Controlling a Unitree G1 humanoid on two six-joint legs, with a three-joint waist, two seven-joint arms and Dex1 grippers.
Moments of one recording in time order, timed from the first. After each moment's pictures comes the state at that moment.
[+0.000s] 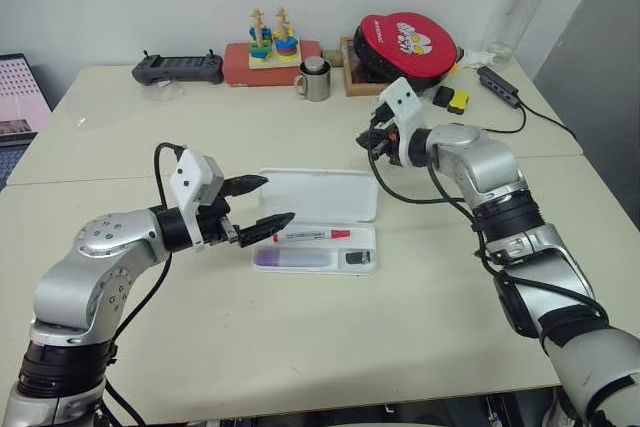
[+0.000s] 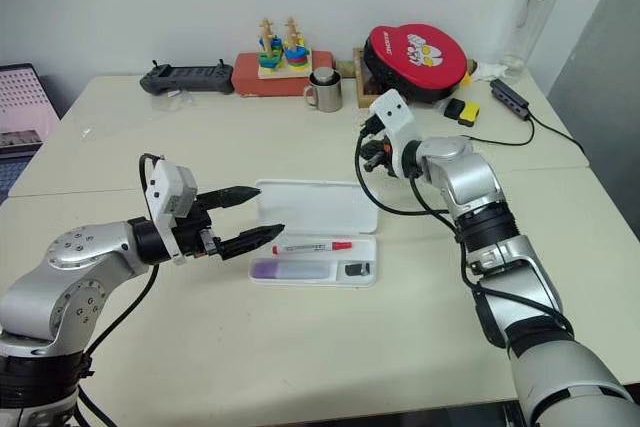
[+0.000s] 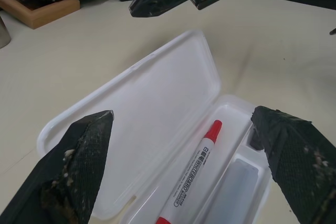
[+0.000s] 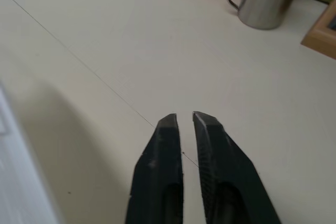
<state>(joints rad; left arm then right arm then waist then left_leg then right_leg) -0.23 0.75 0.17 -0.34 -0.60 0.60 -0.88 -1.04 -0.32 0.22 0.51 0.16 0.61 0.67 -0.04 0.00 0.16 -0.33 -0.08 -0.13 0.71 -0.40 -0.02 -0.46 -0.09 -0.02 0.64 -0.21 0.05</state>
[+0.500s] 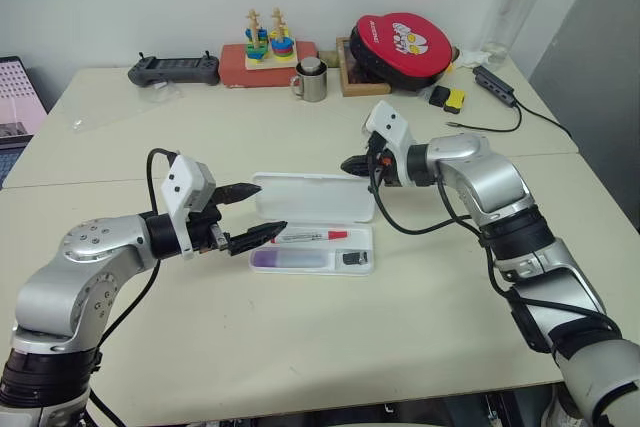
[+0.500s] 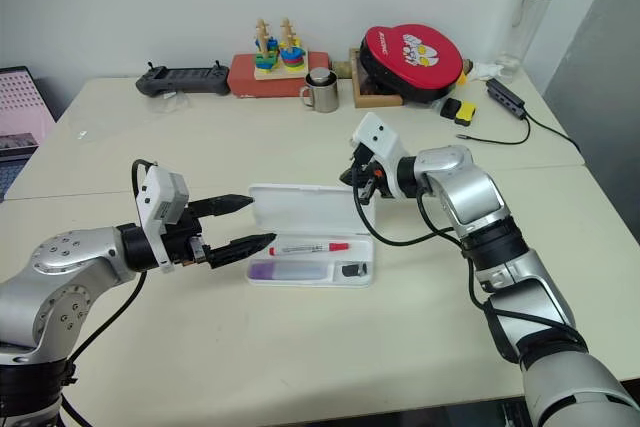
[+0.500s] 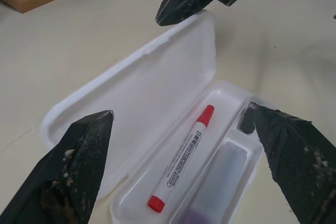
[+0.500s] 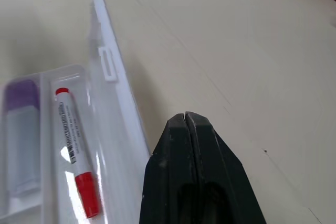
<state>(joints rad) -0.19 0.83 0.20 -0.35 -0.63 0.64 -0.93 -0.92 -0.40 0.31 0.18 0.17 0.65 0.97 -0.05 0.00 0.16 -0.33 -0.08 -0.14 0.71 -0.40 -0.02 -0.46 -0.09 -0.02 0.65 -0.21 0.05</state>
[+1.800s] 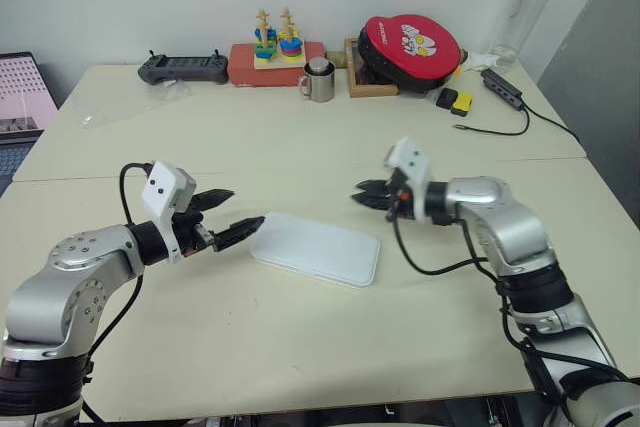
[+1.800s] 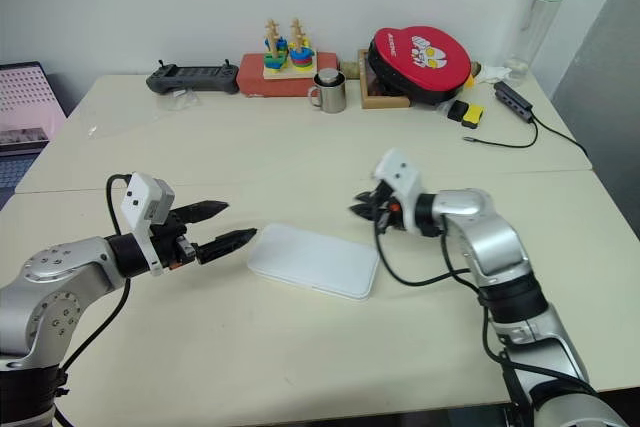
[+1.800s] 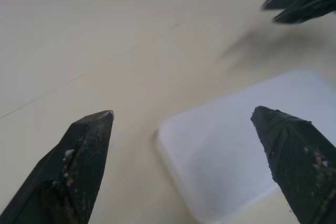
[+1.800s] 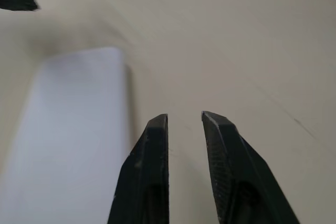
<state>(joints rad) -0.14 0.76 0.25 -0.21 -0.56 0.63 -0.74 -0.56 -0.44 0.10 -0.06 0.19 0.68 0.83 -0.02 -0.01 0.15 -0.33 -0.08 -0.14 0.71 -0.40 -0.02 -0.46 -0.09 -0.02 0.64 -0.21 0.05</state>
